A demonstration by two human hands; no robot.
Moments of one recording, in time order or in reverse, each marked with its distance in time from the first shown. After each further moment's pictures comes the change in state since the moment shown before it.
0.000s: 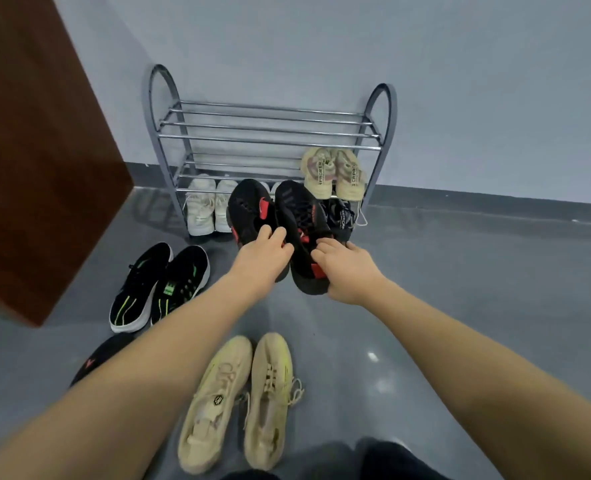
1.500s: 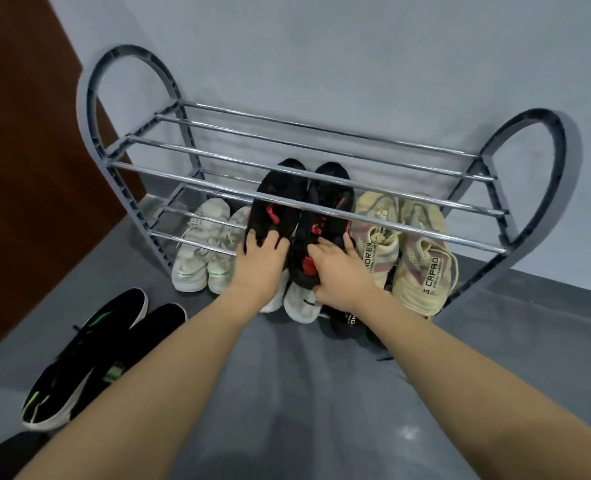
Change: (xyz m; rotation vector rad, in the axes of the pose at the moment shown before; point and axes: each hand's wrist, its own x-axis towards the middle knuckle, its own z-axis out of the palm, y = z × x) left_hand 0.308 -0.113 0.125 -0.138 -0.114 -0.499; right_hand 0.346 0.156 0.059 0.191 0.065 -0.222
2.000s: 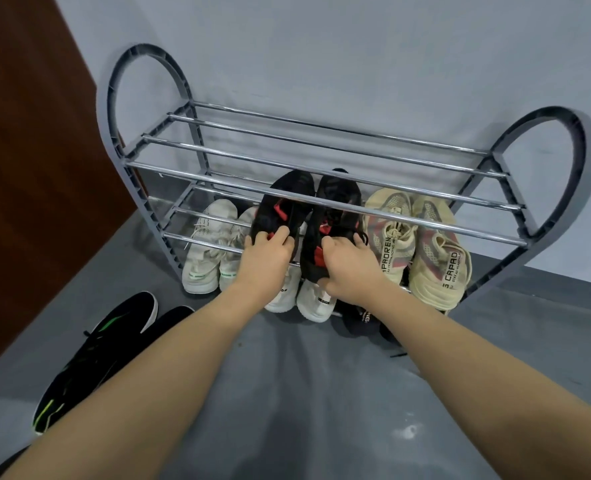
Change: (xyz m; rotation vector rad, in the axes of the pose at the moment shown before) left_hand -0.006 -0.030 -0.003 0.012 0.142 0.123; right_hand 0.006 -0.028 -0.011 -0.049 -0.008 0.108
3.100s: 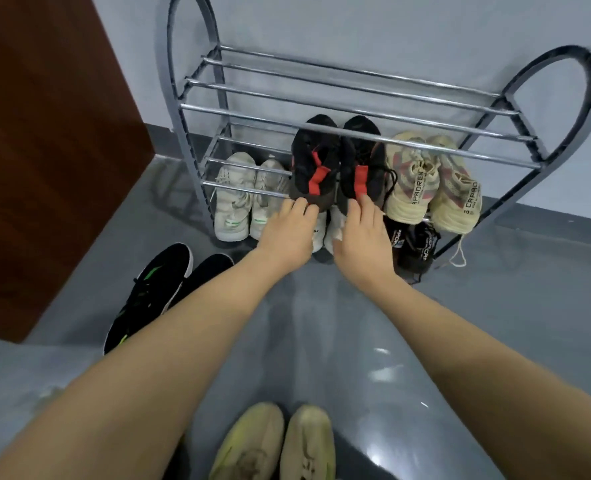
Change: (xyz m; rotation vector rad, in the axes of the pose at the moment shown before) left_hand -0.077 -0.041 -0.009 -0.230 0.017 0.151; right_hand -0.054 -0.107 0.035 0.063 0.356 0.327
